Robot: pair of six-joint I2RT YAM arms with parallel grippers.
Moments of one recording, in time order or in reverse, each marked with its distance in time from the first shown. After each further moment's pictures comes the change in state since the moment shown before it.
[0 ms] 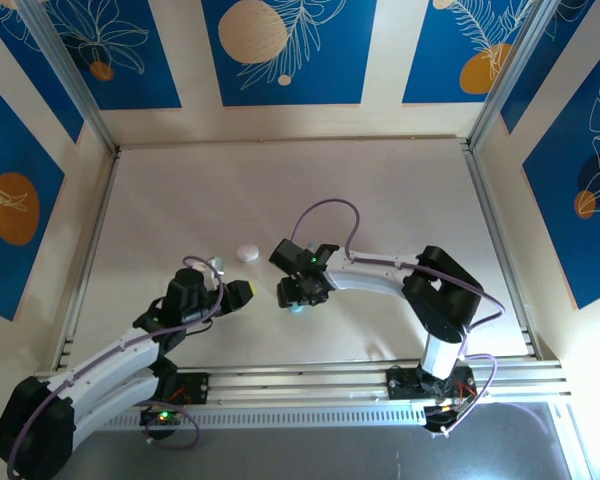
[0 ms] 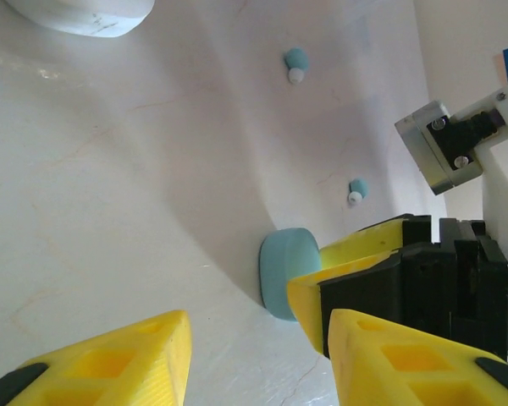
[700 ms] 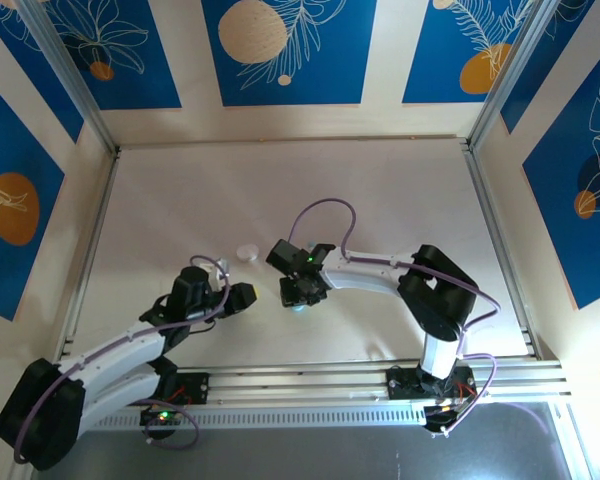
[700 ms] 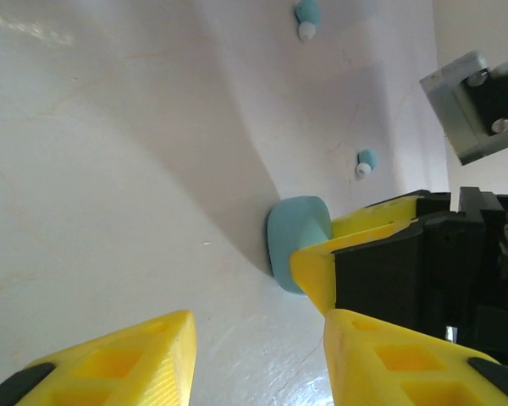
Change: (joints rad) left arm 0.003 0.131 -0.001 0.089 0.091 -0.005; right arm 0.008 0.001 0.011 -0.006 0.013 0.003
